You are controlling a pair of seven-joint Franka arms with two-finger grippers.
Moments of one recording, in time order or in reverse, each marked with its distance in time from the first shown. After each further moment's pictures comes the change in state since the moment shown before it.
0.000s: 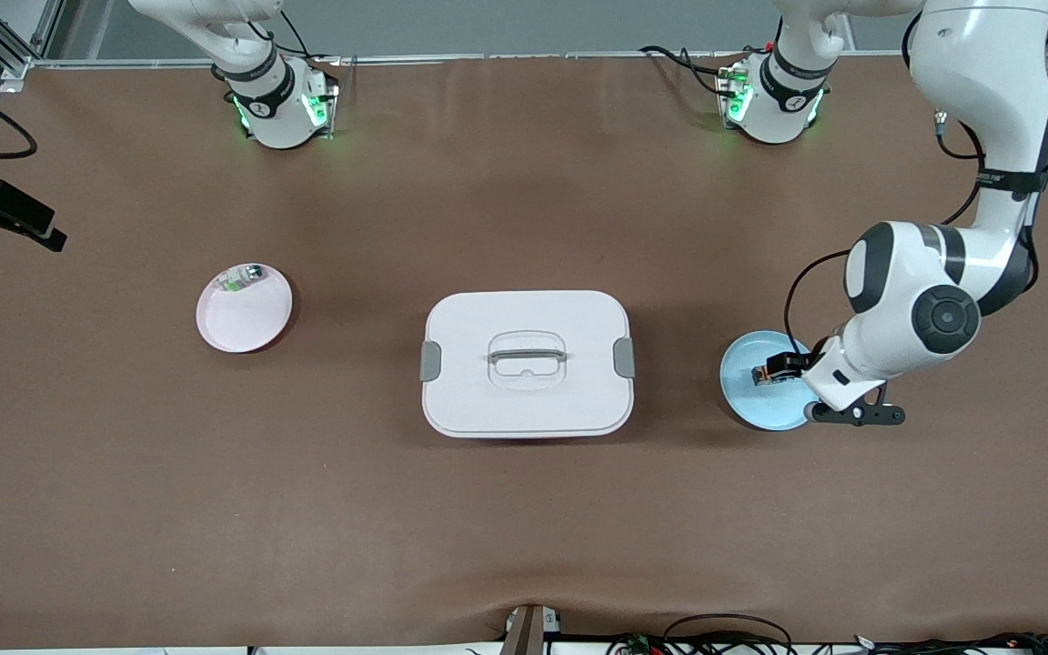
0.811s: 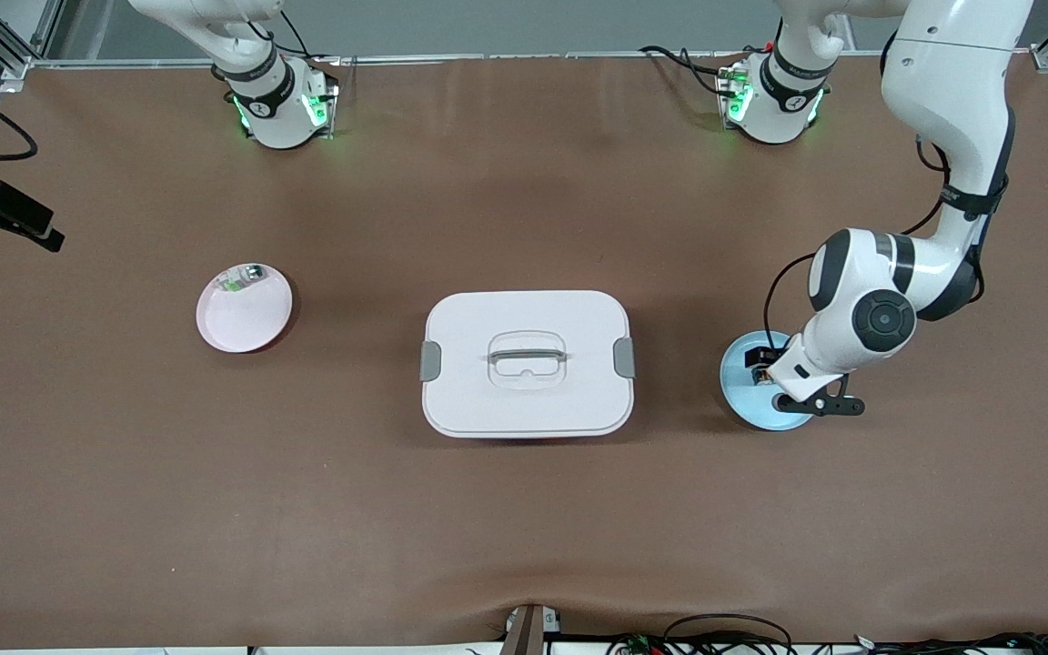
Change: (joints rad) left arm -0.033 0.040 -0.005 -0.079 0.063 0.085 -0.078; right arm 0.000 0.001 0.003 0.000 -0.020 -0.002 -0.001
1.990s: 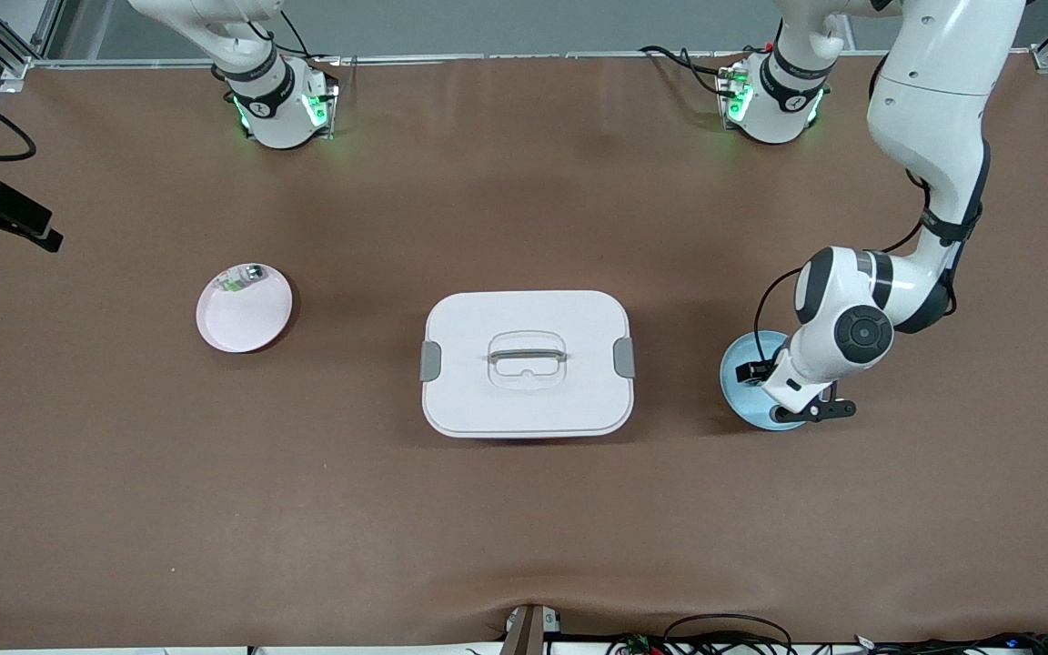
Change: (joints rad) left arm 0.008 0.087 0.000 -0.002 0.000 0.102 -0.130; right arm 0.000 0.001 -0.003 0.001 -0.002 -0.001 0.000
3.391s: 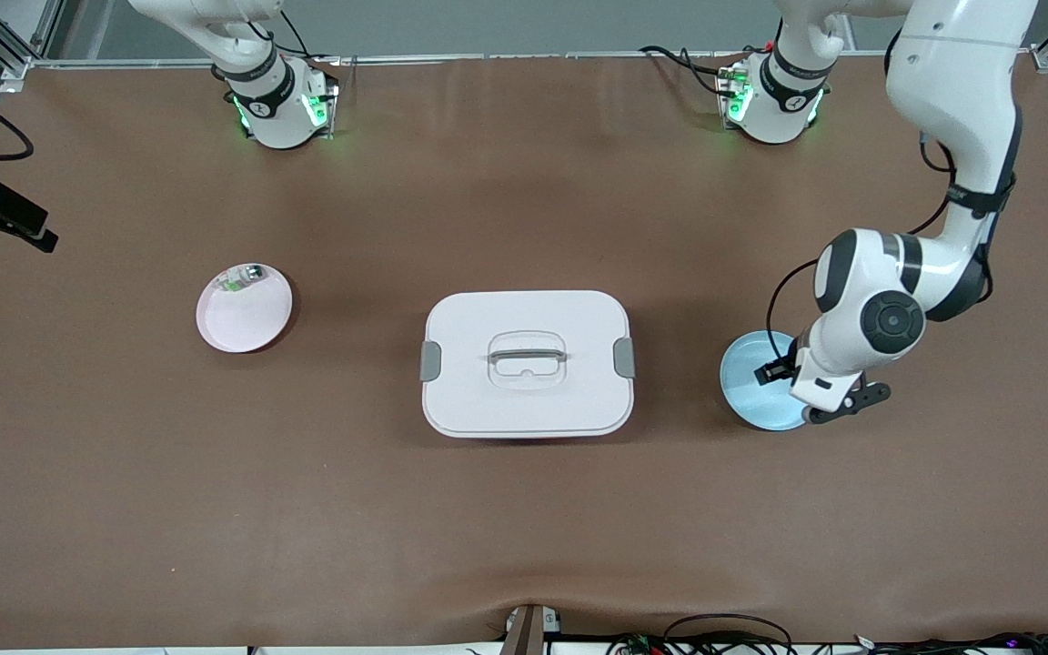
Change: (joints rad) left arm -0.001 -0.146 -0.002 0.027 -0.029 -0.194 -0.334; right arm 0.000 0.000 0.004 0.006 -0.017 0.004 0.000
